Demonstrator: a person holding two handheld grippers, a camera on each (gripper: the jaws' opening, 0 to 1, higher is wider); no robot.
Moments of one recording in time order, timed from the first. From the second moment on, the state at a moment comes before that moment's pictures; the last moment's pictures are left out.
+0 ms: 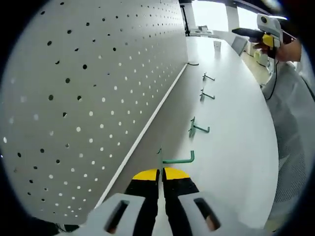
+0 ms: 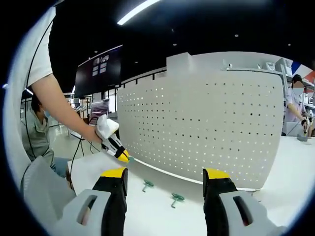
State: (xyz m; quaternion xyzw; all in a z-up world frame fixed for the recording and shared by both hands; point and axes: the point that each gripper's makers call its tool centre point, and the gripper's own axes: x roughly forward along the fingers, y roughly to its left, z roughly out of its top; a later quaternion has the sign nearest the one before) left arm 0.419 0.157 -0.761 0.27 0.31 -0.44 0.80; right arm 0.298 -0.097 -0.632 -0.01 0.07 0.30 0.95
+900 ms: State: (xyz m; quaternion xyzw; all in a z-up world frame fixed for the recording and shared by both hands) left arm 0.413 0.111 -0.669 0.06 0.14 -0.39 0.91; right arm 0.305 -0.078 -0.614 0.01 0.05 0.31 0.95
